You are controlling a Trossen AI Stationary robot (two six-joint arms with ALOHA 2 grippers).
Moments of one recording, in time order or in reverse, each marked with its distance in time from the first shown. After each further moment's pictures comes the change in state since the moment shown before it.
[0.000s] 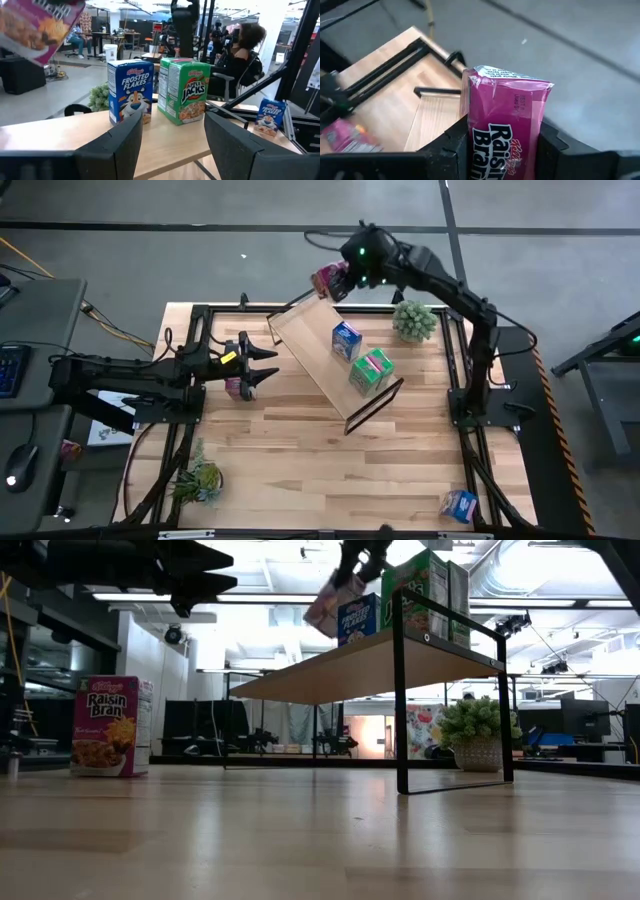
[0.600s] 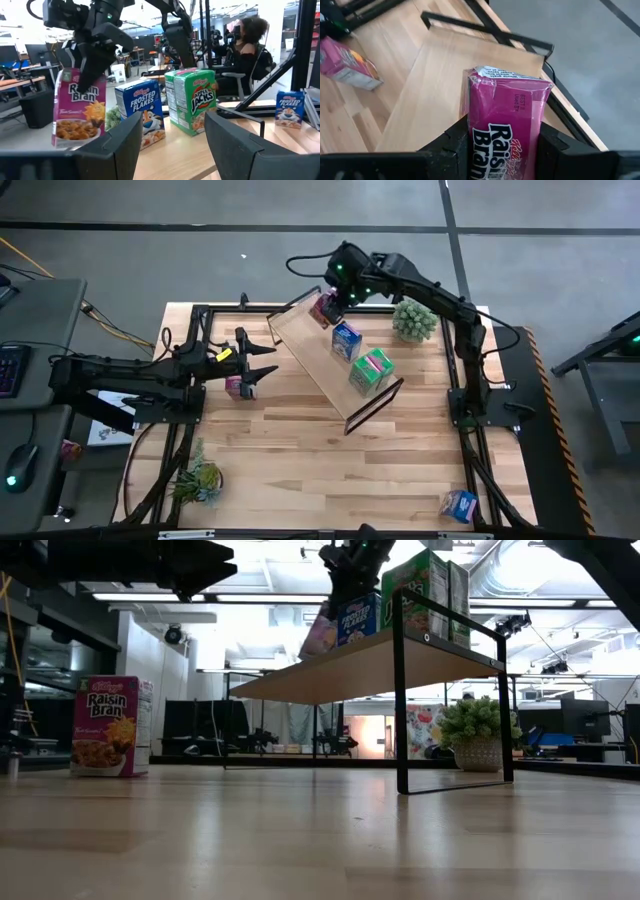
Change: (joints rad) left arm 0.003 0.000 0.000 0.064 -0.003 0.199; right arm 0.012 0.109 0.000 -0.138 -0.131 -0.131
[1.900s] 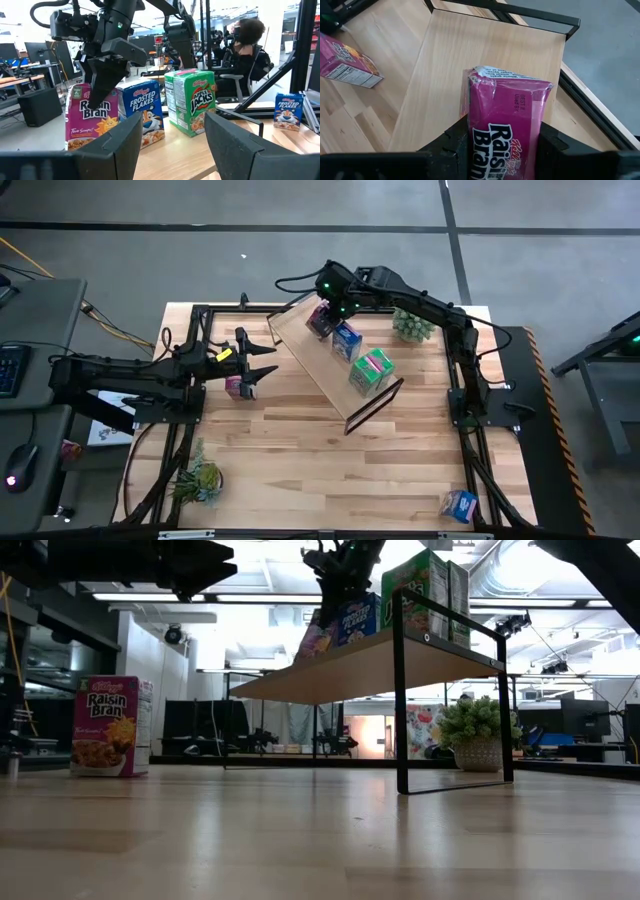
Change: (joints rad) left arm 0.000 0.000 0.000 0.001 0.000 -0.017; right arm 0.077 0.047 -0.002 -0.020 0.068 0.140
